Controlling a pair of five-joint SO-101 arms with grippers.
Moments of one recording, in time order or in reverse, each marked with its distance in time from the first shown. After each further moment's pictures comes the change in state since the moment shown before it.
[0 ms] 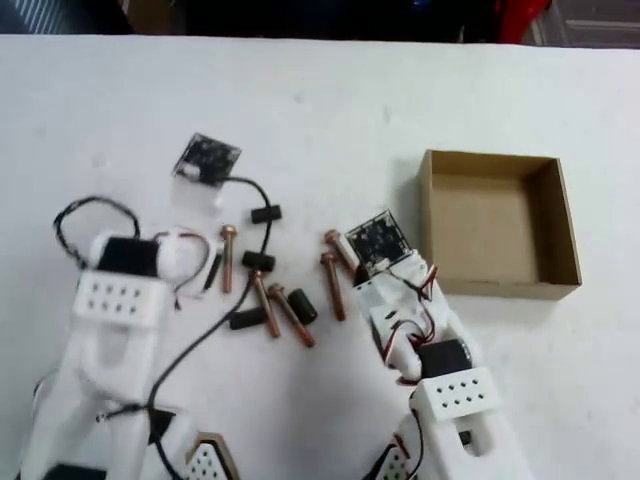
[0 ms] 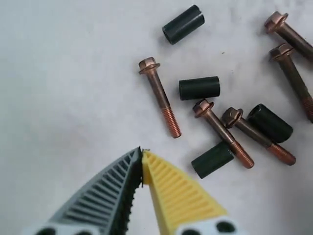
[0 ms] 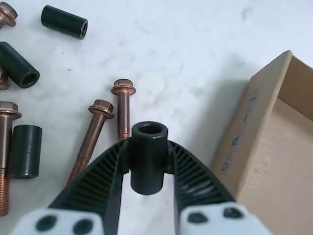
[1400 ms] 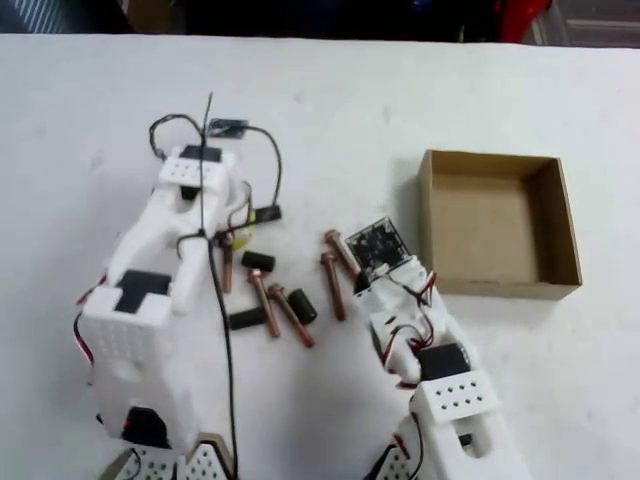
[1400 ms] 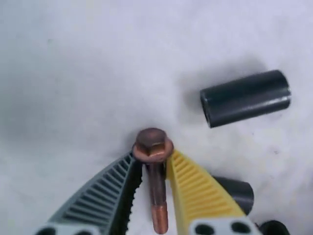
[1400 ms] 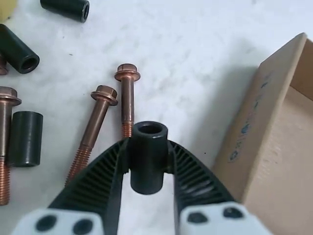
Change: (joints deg) left arm 0.2 64.7 -41.3 -0.5 19.9; right arm -0.1 -0.2 2.5 -0.4 -0.4
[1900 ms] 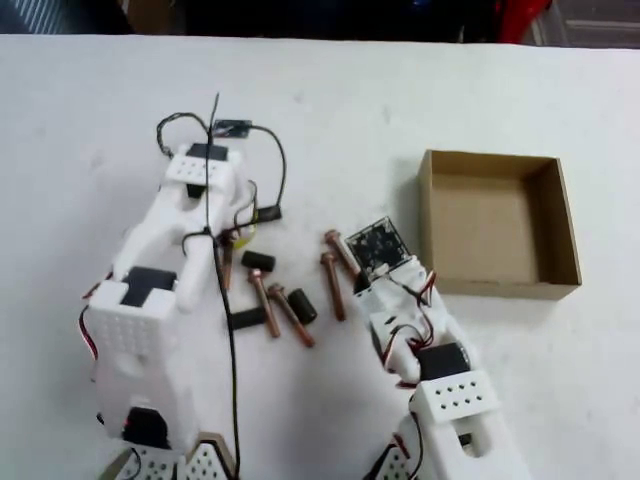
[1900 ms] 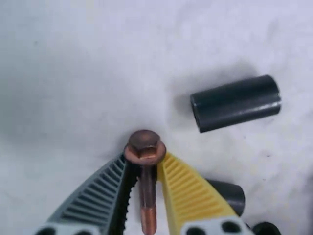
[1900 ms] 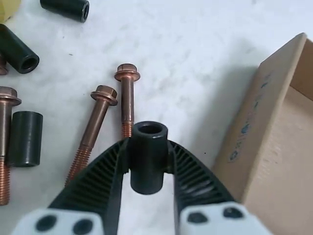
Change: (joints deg) left arm 0.7 3.6 -3.2 1.1 1.3; right arm 0.0 0.0 0.0 0.0 -0.1
